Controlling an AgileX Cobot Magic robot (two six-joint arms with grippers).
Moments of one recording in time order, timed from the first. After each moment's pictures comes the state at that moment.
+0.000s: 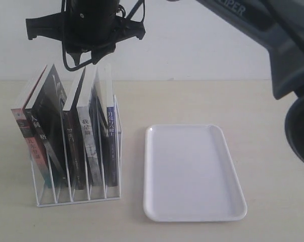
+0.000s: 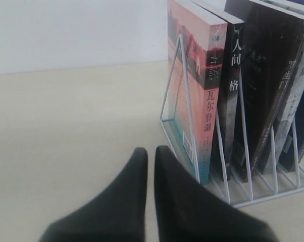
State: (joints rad) left arm -0.10 0.00 0.00 -0.05 0.31 0.08; right arm 0.86 2.21 -2.41 -0.10 1.22 0.45
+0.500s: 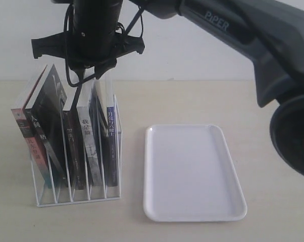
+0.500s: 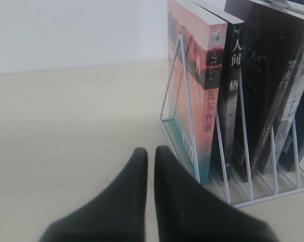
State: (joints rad) left arm -0.10 0.00 0.00 -0.05 0.31 0.08; right arm 0.86 2.25 -2.39 -0.10 1.22 0.46
